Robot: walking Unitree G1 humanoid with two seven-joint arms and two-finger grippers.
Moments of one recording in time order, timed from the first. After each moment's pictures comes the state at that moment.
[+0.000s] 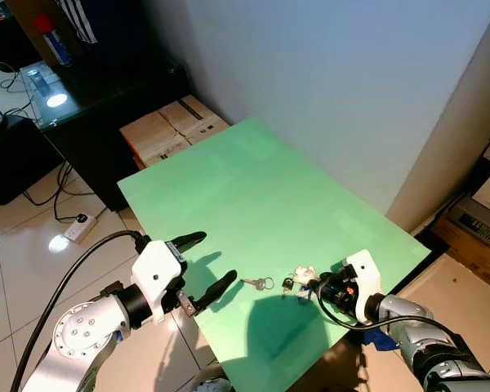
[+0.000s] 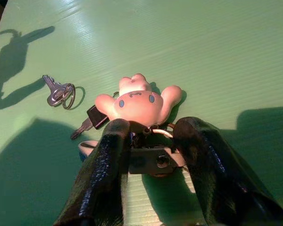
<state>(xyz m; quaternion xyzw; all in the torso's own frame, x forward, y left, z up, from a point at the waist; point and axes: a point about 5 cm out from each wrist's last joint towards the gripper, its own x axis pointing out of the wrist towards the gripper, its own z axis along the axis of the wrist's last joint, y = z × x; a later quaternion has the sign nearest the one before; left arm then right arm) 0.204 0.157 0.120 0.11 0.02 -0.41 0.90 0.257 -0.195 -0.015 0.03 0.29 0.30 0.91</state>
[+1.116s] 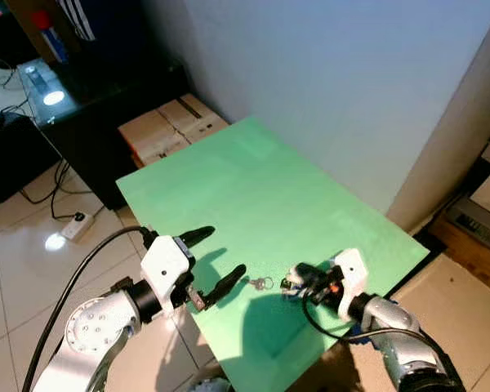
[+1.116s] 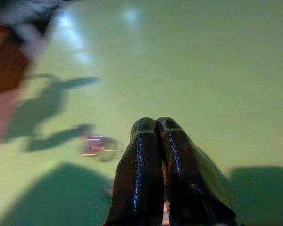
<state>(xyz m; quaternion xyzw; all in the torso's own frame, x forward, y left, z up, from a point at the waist) 0.209 0.146 0.121 0.10 0.01 -0.41 0.91 0.253 -0.167 0.005 0.00 0.17 0.30 0.94</state>
